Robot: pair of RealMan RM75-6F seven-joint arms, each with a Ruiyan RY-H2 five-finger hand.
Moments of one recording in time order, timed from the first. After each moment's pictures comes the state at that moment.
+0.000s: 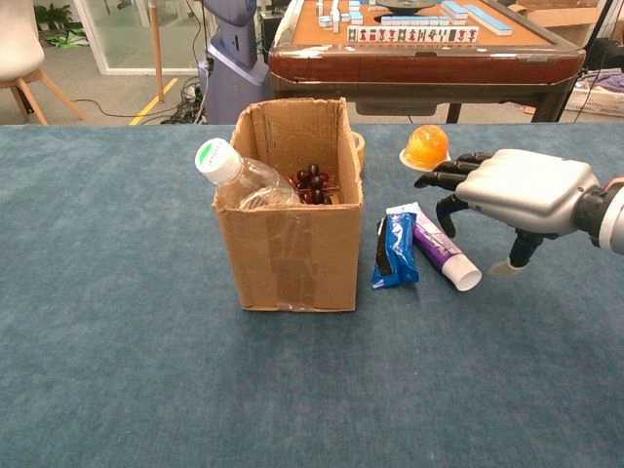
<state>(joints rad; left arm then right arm) 0.02 -0.98 -0.05 -1.81 1.52 1.62 0.12 0.69 -1.48 0.02 -1.36 -1.43 0.95 -0.49</state>
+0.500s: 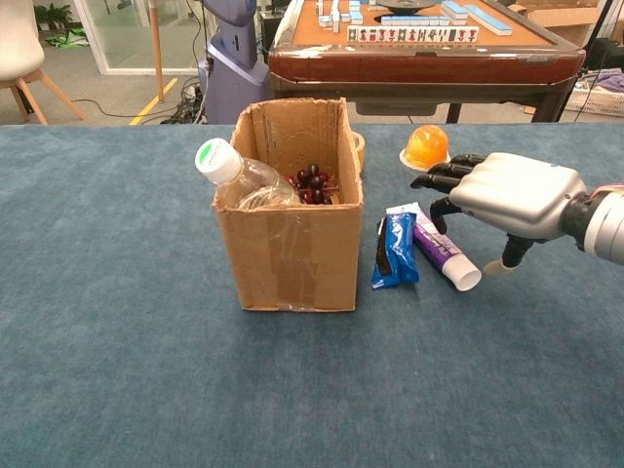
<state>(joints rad) 0.02 -0.98 -0.05 -1.81 1.52 1.62 0.11 0.69 -1.55 0.01 -1.24 -1.47 0.96 -0.50</state>
